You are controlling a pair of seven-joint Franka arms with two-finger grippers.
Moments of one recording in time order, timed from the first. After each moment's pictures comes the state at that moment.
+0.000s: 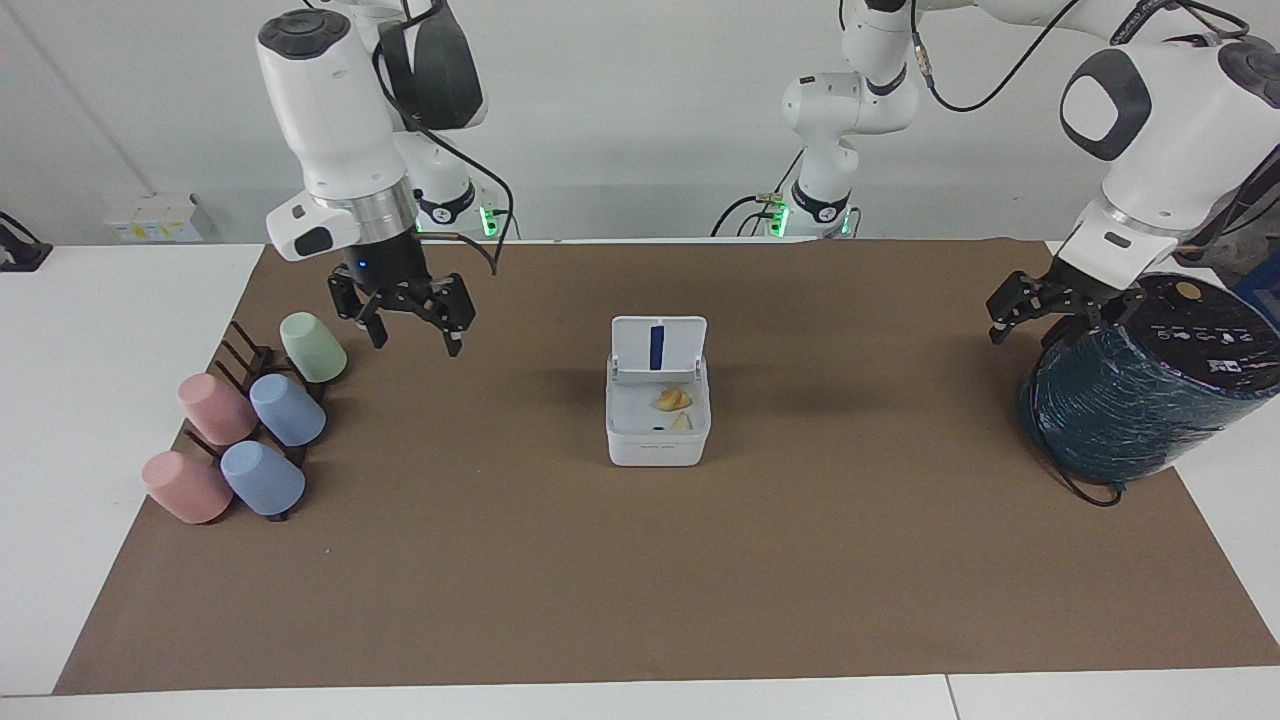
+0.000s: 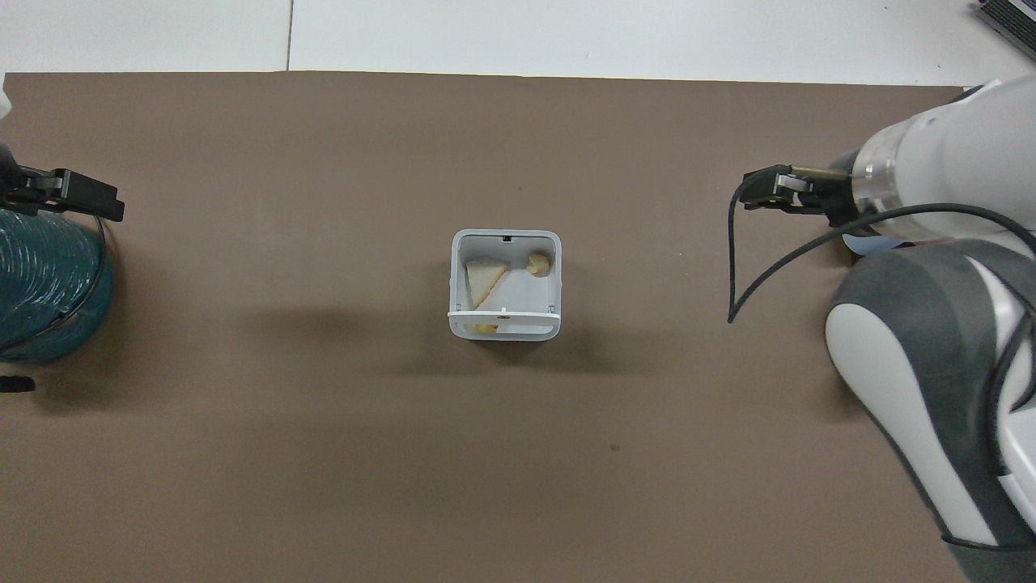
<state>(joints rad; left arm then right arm) -0.07 0.16 0.11 -1.51 -0.04 1.70 0.18 0.05 0.05 0.11 -1.65 -0.03 1.87 0.34</state>
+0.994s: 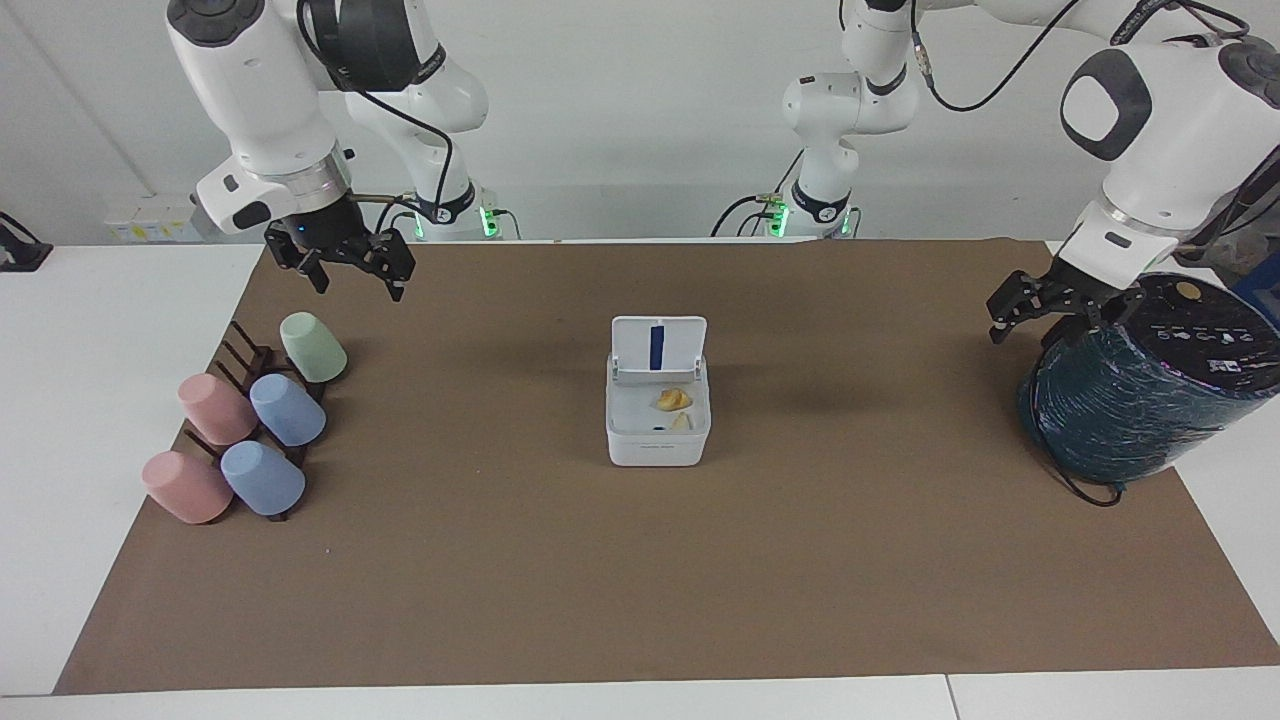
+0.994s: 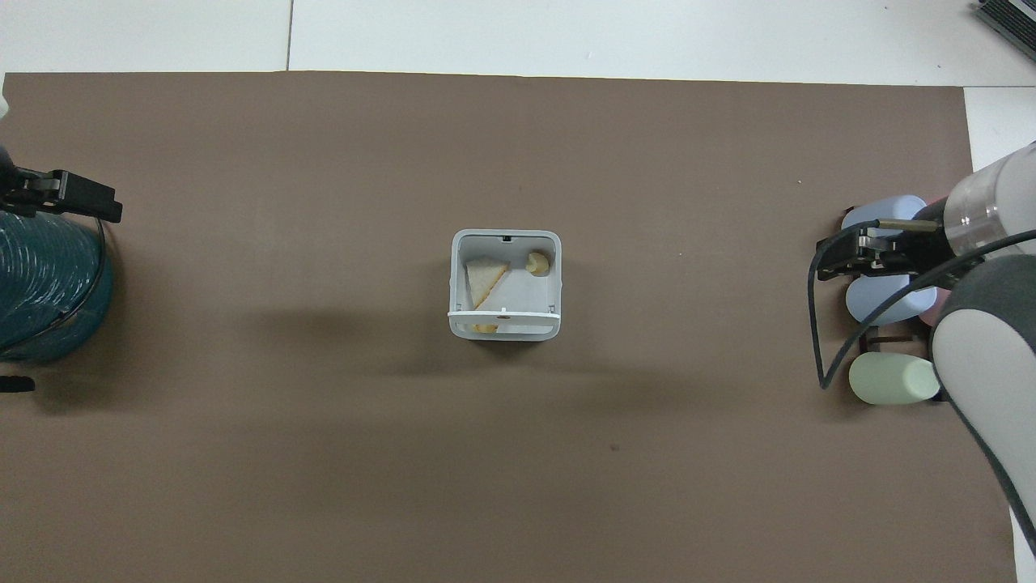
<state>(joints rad) -0.07 0.15 0.12 -1.51 -0.04 1.70 0.18 -0.02 -0.01 0.11 -1.66 -0.03 1.62 0.24</state>
